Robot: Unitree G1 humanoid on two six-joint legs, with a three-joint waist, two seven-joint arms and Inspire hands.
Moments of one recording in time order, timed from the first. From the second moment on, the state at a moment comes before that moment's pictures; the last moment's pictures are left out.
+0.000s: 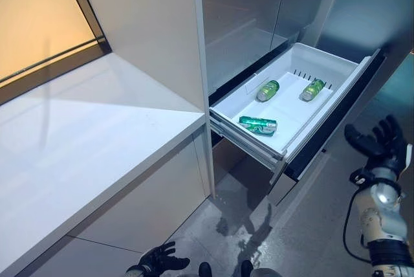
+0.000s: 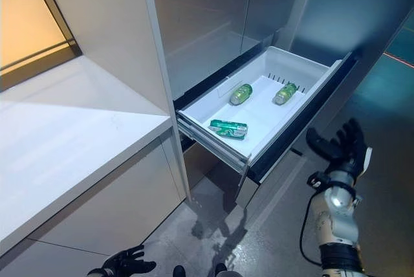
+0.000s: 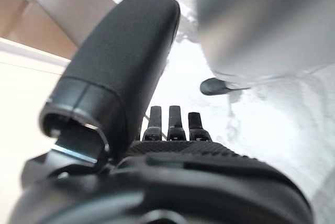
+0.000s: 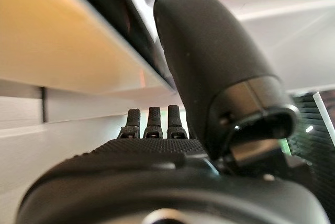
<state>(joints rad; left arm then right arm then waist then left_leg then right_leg) 0.02 0.25 -0.15 1.05 -0.26 0.05 -0.18 -0.15 -0.49 -0.20 0.33 0.63 -0.16 -0.42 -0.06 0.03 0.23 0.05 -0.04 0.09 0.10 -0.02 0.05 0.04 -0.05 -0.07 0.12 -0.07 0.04</state>
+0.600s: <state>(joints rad) -0.14 0.25 -0.15 0.96 -0.51 -0.01 -0.13 -0.60 -0.58 -0.09 0.49 0.77 -0.27 -0.17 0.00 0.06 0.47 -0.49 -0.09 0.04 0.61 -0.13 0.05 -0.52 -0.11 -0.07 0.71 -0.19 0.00</state>
